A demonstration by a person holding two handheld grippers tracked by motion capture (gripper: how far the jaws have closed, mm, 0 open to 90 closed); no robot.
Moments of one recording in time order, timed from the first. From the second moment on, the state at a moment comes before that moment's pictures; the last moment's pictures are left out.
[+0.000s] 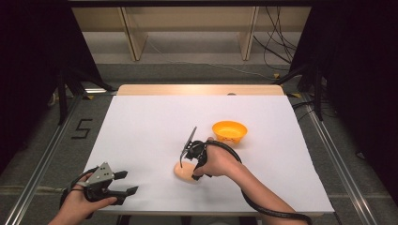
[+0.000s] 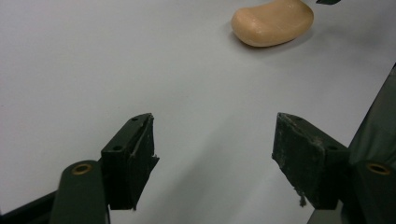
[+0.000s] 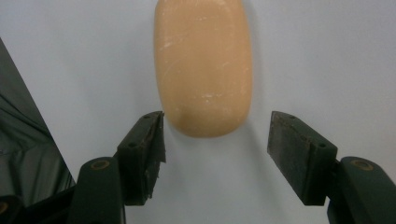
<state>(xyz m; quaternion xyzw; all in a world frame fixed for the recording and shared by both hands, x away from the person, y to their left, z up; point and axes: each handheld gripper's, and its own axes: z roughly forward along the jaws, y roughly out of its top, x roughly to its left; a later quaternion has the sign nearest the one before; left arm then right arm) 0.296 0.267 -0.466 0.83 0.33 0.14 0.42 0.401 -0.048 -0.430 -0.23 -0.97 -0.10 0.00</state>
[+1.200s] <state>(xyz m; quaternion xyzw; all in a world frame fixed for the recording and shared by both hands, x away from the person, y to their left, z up) 0.295 0.268 -0.466 0.83 0.33 0.15 0.42 0.412 -0.019 -0.442 -0.20 -0.98 -0.09 0.01</state>
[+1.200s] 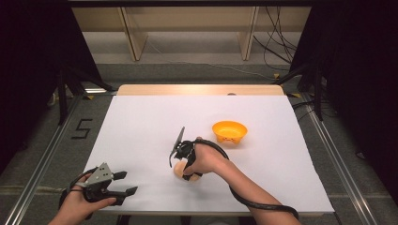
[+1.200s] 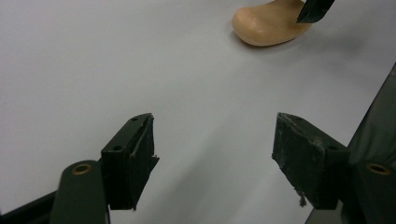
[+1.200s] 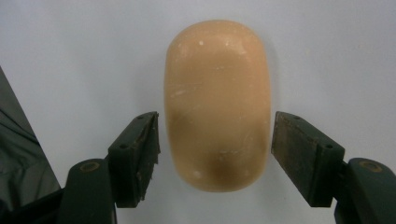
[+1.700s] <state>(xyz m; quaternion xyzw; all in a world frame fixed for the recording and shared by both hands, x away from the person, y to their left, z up) 0.295 0.268 -0.467 0.83 0.33 0.14 0.43 0.414 -0.010 -0.454 -0.20 -0.98 -0.08 0.01</state>
